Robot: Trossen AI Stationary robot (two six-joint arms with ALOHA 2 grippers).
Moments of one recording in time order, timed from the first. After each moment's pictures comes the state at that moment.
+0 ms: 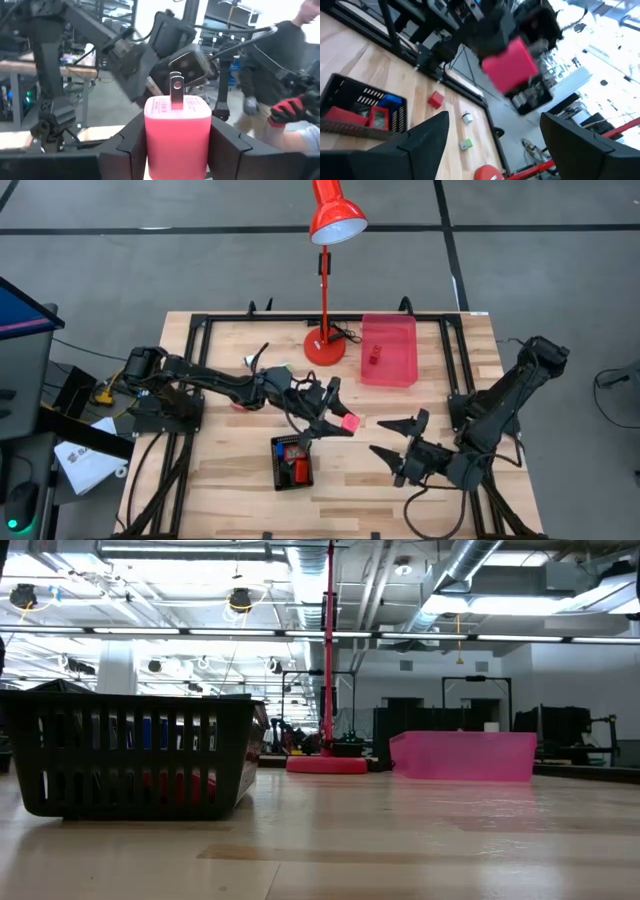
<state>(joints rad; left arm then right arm) -0.12 1.67 1.12 0.67 0.28 -0.18 0.86 1.34 0.90 0.22 1.23 -0.56</state>
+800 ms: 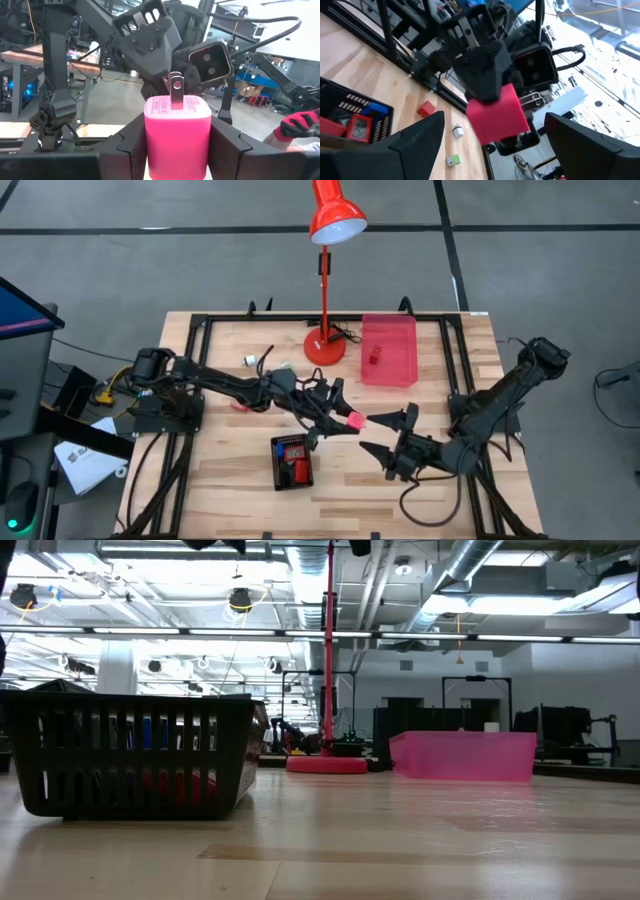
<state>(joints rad) -0.12 1.73 1.12 0.74 0.25 -0.27 0.76 1.35 0.90 0.38 1.09 -0.79</state>
